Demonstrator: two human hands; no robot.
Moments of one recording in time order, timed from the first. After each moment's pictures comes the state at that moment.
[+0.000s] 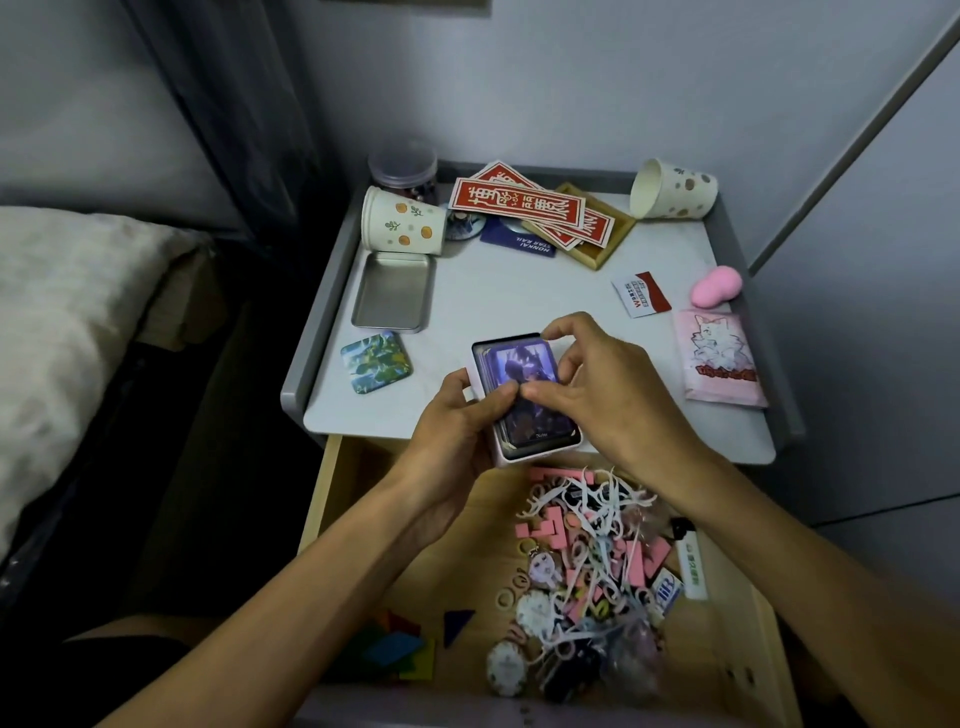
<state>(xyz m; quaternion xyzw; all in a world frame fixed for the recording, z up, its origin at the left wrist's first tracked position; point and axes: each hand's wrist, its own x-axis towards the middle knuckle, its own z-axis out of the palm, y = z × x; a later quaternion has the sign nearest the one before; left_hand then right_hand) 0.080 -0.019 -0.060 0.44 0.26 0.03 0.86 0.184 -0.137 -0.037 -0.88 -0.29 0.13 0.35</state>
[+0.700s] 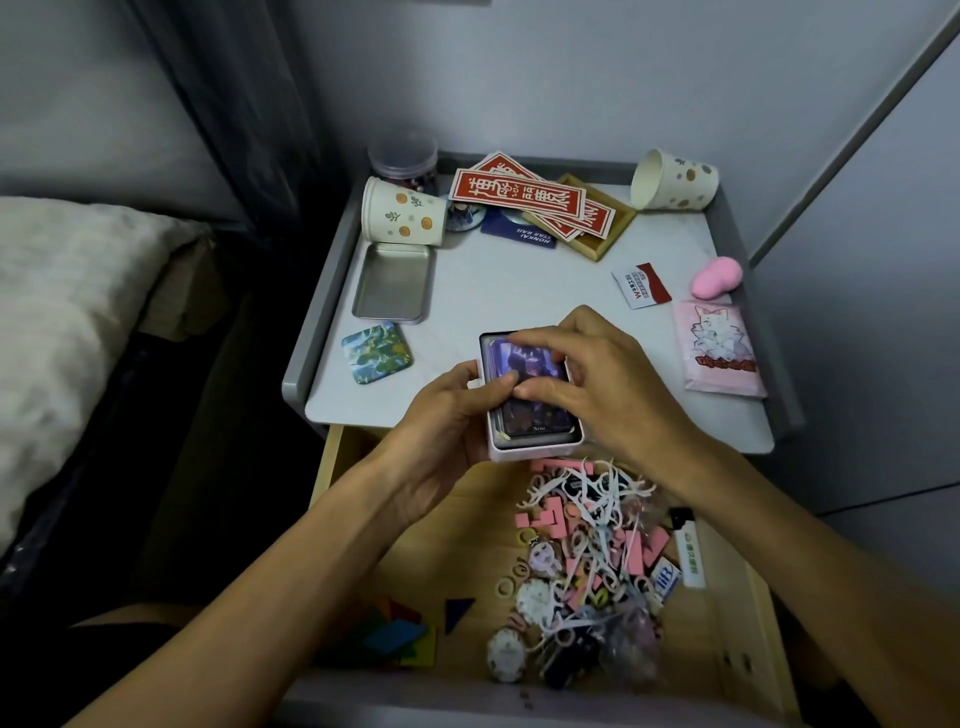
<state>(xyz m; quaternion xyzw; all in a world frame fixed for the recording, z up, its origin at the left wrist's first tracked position) 0.076 -0.008 -0.054 0.41 0.24 -0.04 0.88 0.184 -0.140 -0.039 -0.85 -0.40 0.10 0.33</state>
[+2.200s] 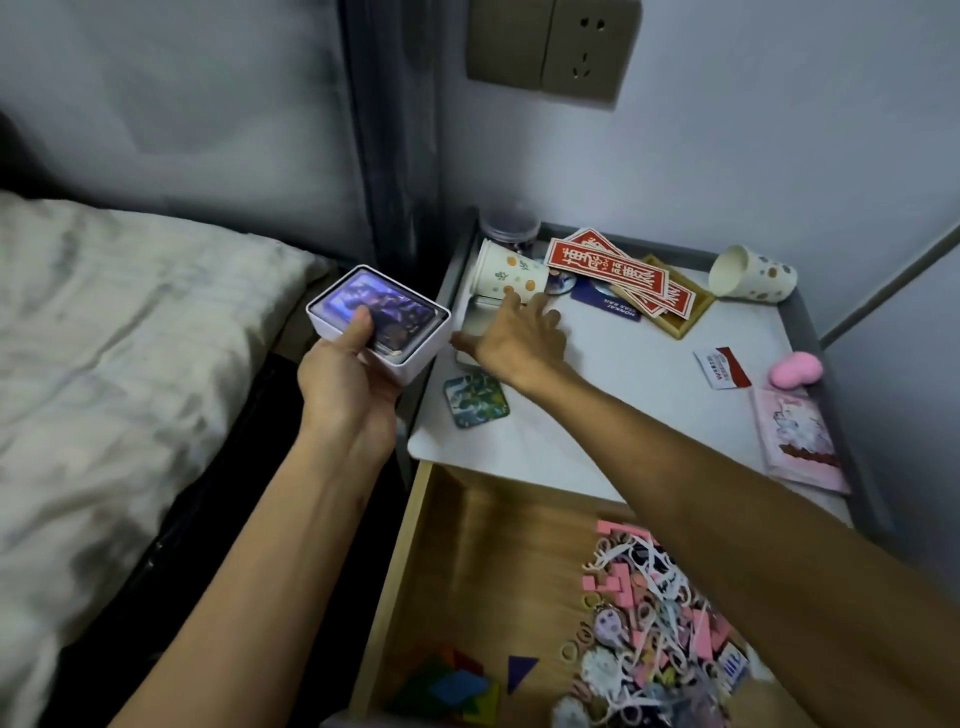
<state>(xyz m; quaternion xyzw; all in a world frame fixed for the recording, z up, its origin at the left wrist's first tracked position) 0.039 0.130 -0.026 0.25 0.33 0.34 0.85 0.197 0.075 -0.060 -0.95 -0.26 0.12 0.12</state>
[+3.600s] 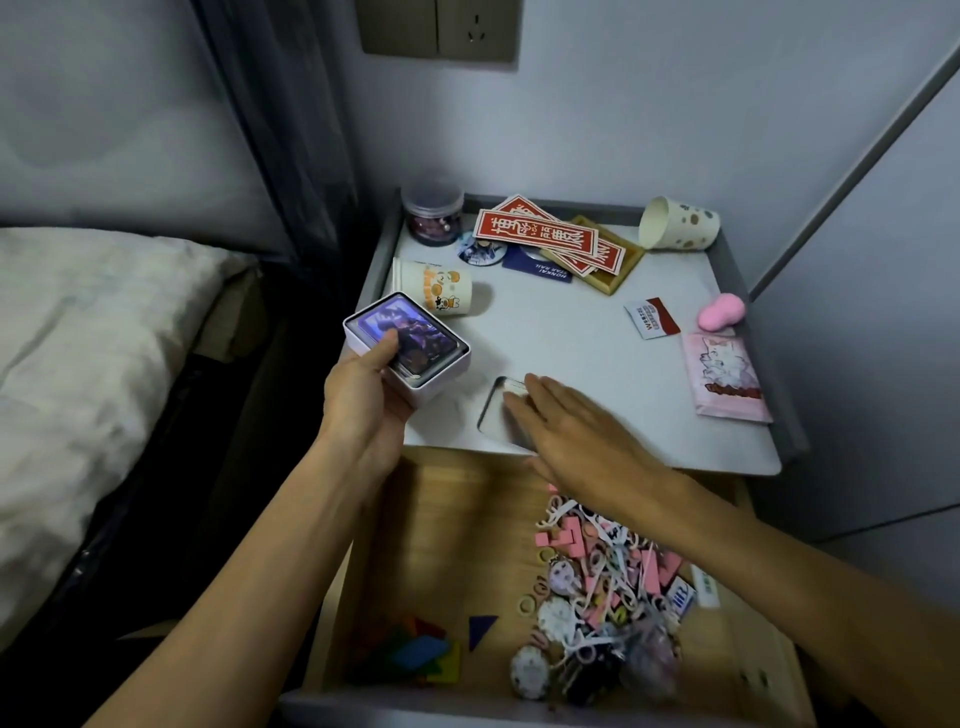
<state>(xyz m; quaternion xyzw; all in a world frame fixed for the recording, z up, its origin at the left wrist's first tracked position) 0.064 0.059 -0.034 0.36 0.38 0.22 0.83 0.164 -0.127 -0.078 -0.82 -0.57 0.01 0.00</state>
